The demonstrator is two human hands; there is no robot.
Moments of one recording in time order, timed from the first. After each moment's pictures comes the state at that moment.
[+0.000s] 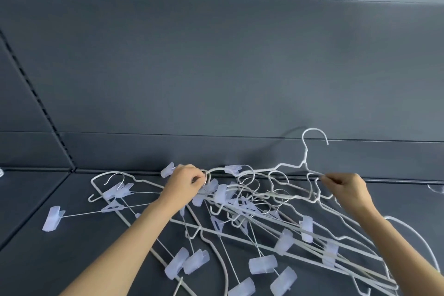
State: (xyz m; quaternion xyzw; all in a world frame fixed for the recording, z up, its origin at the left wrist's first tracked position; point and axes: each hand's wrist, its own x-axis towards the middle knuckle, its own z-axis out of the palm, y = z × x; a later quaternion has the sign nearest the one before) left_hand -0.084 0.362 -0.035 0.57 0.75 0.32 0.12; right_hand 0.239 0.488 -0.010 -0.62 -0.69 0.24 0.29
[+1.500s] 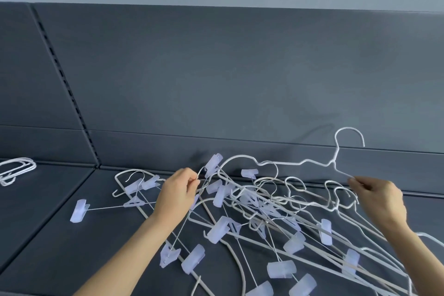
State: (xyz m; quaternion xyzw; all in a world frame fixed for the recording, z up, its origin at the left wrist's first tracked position) left_hand -0.099 0.311 -0.032 0.54 0.74 0.40 -0.04; right_hand 0.230 0.472 0.008 -0.65 -0.65 0.20 0.34
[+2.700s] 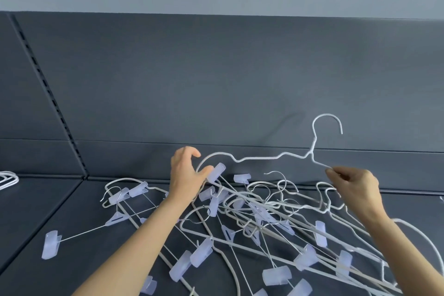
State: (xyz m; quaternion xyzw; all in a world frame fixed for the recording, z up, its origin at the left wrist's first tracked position) left_hand -0.085 0.362 0.002 0.45 0.74 0.50 0.04; right_hand 0.214 0.473 0.018 -0.56 -0.68 0.25 0.40
